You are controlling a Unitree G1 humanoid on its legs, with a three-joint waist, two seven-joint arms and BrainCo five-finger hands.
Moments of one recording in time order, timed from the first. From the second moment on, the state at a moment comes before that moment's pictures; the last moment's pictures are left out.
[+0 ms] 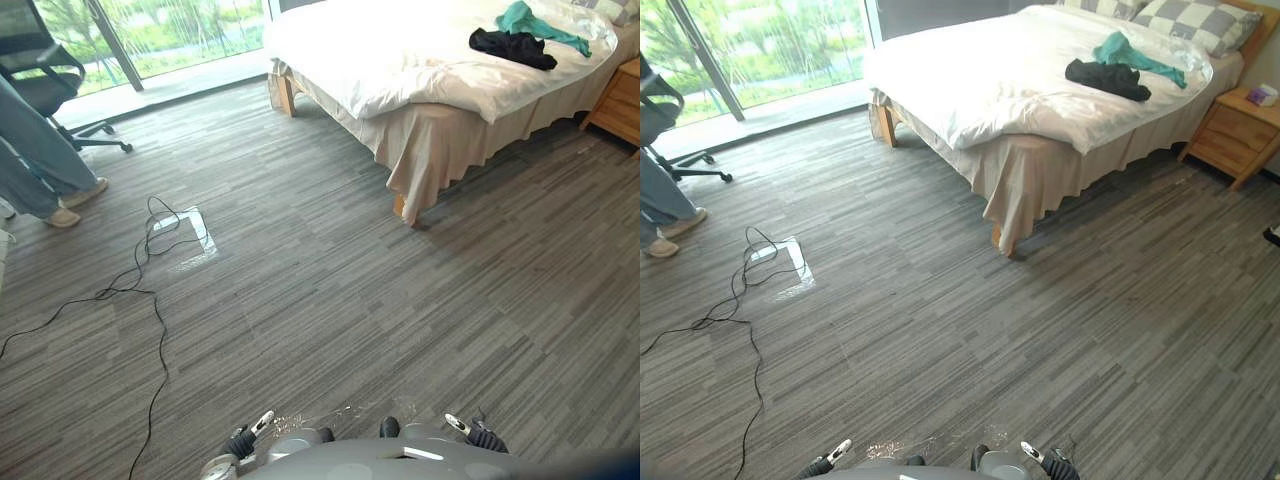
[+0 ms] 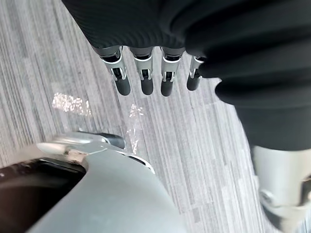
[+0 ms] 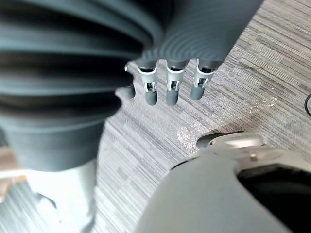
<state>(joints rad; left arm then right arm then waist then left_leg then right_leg) 0.18 0.15 0.01 1.05 -0.41 0.01 0.01 0.19 -0.10 -0.16 1.02 0.21 -0.03 0.09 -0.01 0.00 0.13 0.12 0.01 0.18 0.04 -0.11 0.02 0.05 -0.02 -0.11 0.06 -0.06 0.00</state>
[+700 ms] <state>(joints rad) 0.15 0.15 0.01 1.05 -0.29 0.05 0.01 0.15 -0.09 -0.19 1.04 0.19 -0.04 0.10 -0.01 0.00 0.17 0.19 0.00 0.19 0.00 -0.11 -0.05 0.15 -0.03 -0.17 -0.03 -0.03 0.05</state>
